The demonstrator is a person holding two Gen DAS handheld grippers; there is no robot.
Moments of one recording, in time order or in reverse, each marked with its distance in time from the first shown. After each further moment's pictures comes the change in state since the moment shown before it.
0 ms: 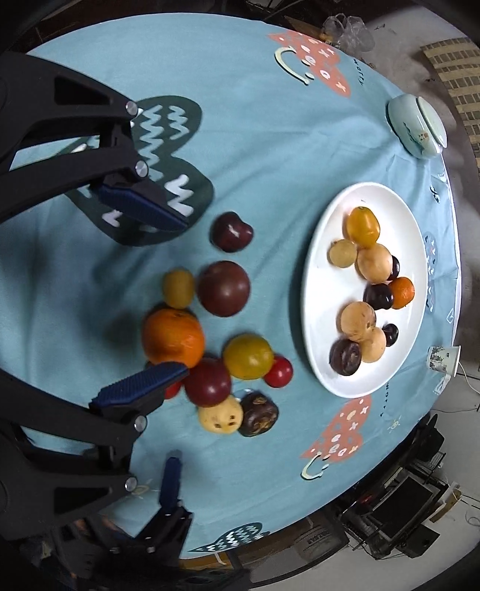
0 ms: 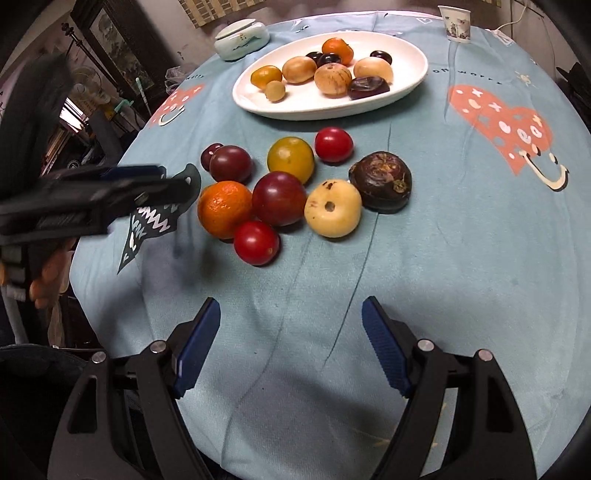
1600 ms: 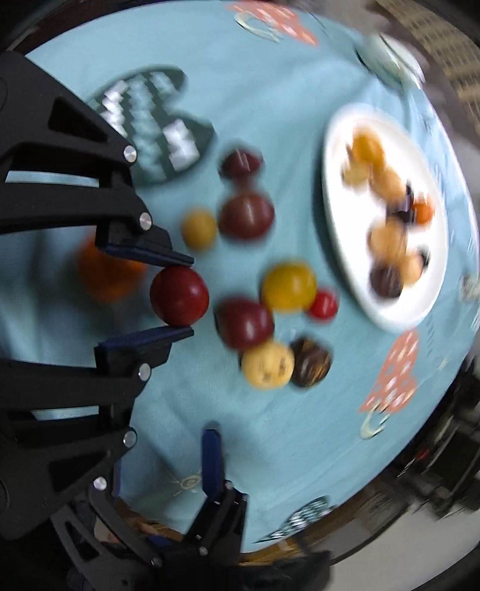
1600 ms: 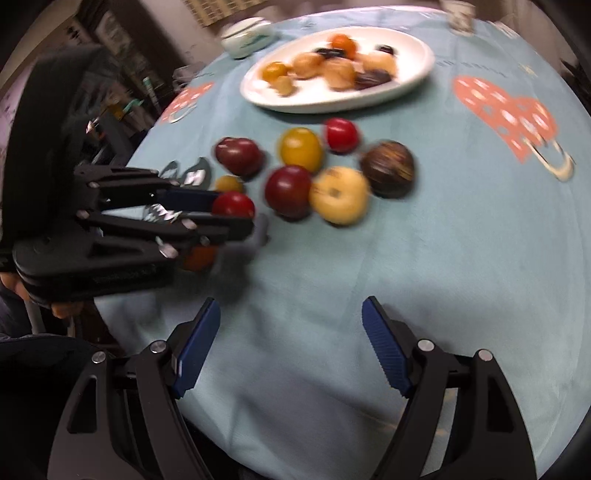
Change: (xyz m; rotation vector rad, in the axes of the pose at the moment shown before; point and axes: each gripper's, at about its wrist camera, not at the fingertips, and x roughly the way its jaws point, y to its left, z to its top) left arm 0.002 -0.025 -0.018 0.161 0.062 -0.055; right arm 0.000 0.006 -0.005 -0.017 0.013 0.061
